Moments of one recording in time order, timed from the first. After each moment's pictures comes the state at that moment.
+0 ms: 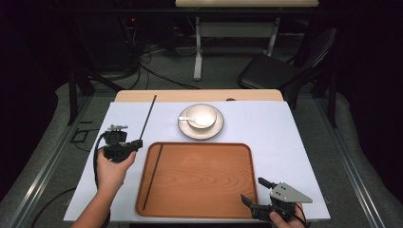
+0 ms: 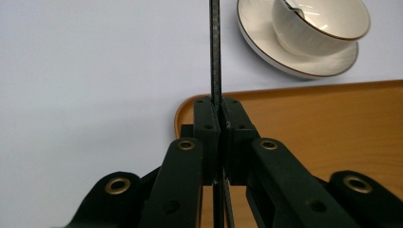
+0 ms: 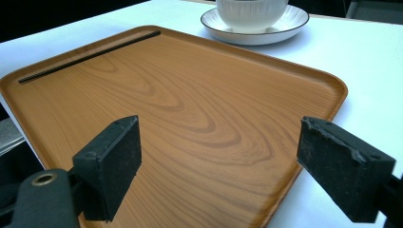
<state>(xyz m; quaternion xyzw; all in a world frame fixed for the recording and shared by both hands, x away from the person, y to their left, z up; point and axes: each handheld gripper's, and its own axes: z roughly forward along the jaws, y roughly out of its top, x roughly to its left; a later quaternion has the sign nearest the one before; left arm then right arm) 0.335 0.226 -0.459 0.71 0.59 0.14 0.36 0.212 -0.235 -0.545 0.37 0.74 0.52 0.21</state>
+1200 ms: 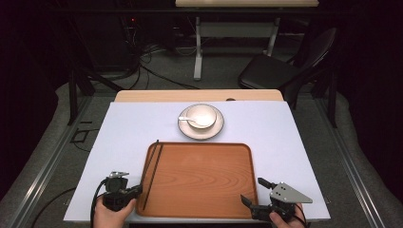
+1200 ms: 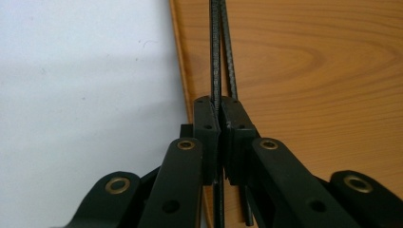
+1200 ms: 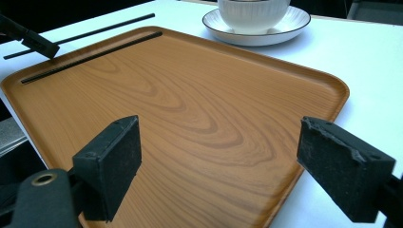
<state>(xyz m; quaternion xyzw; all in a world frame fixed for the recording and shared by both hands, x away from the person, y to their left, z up) 0.250 0.224 -0.532 0.72 0.62 0.08 0.30 0.211 -0.234 -0.545 0.37 0.74 0.52 0.21</state>
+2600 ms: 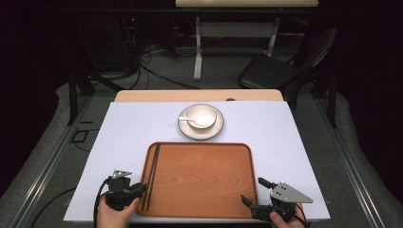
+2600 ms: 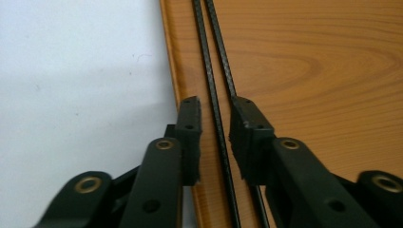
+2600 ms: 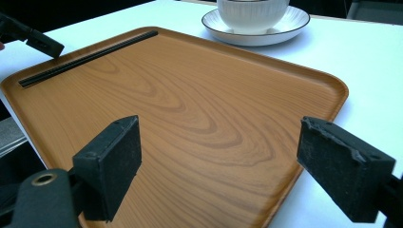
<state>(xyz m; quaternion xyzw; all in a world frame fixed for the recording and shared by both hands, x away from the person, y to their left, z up) 0.250 0.216 -0.531 0.72 0.61 0.11 0.31 0.211 -0.235 -0.544 0.37 0.74 0.52 0.21</state>
